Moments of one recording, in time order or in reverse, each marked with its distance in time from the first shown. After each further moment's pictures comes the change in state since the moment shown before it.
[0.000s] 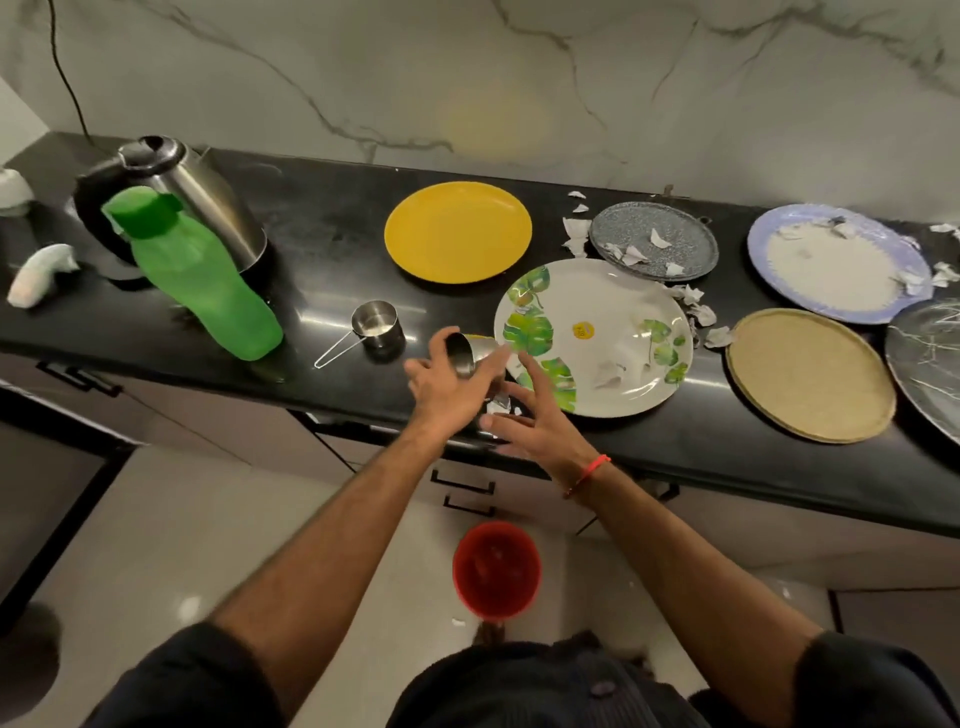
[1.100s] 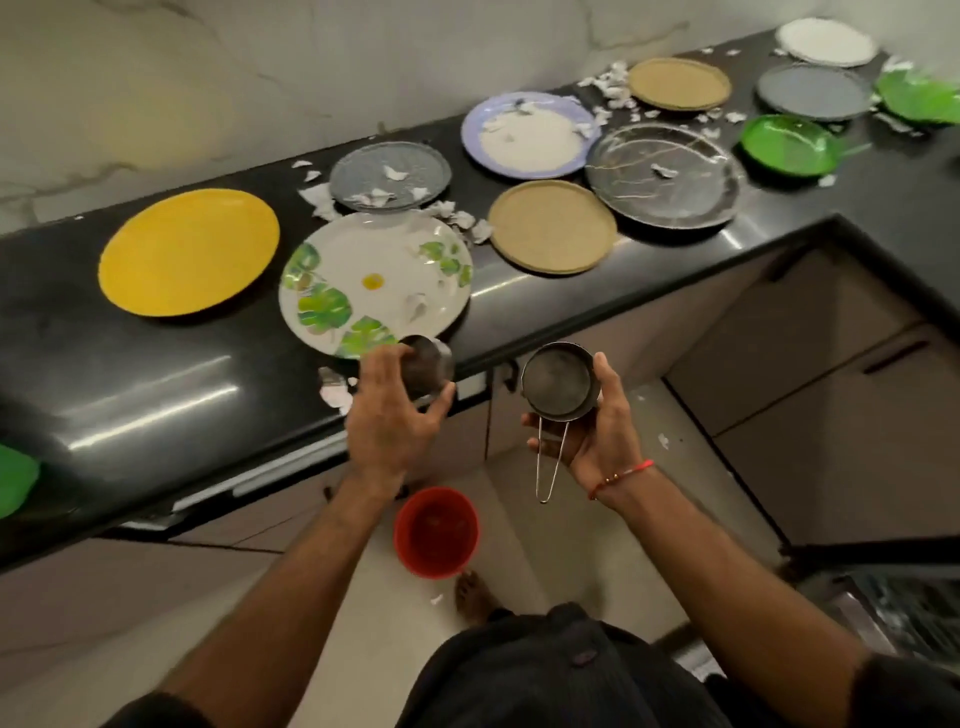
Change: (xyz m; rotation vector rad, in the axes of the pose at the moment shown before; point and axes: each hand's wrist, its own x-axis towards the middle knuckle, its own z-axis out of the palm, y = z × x) left_hand -0.067 -0.035 0.078 0.400 -0.060 0.937; right_hand -0.209 0.050 -0.029 0.821 0.849 -0.046
